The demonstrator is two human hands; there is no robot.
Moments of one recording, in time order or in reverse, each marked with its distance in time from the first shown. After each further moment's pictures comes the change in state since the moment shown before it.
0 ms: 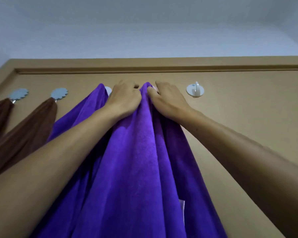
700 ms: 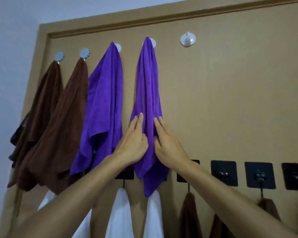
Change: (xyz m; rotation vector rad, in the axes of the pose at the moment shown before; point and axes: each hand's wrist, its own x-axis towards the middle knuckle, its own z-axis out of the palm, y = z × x) left_hand -0.264 0.073 -0.033 0.024 -0.538 -0.316; right_hand -0.278 -0.042 -0.049 0.374 -0.489 0.177
